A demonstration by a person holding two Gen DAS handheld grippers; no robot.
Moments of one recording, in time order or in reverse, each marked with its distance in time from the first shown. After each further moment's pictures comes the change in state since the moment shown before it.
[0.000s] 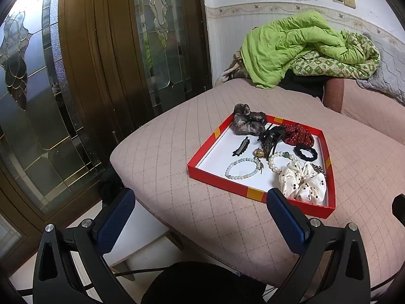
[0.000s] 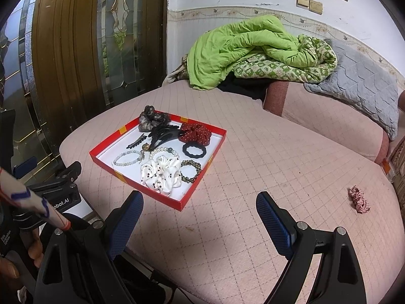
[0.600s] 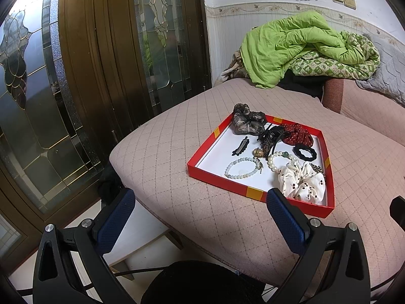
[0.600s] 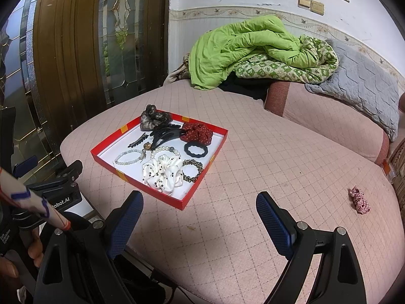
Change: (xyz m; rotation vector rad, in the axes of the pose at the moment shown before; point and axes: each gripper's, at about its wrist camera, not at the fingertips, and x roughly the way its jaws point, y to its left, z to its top) left arm 0.000 0.000 0.000 -0.002 0.000 0.001; right arm 0.001 0.001 -0.001 -0.001 0.000 -0.001
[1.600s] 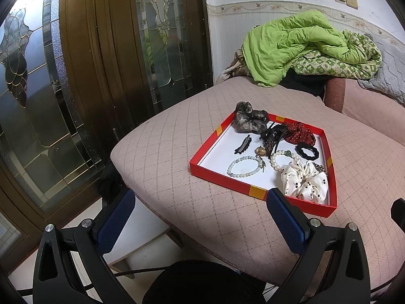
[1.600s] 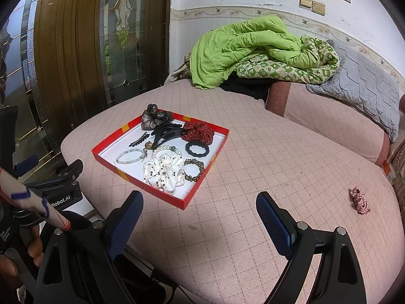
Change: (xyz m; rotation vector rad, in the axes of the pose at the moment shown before) left arm 0.003 0.002 -0.003 0.000 0.004 0.002; right arm -0.001 0.004 -0.001 -0.005 0.003 0.004
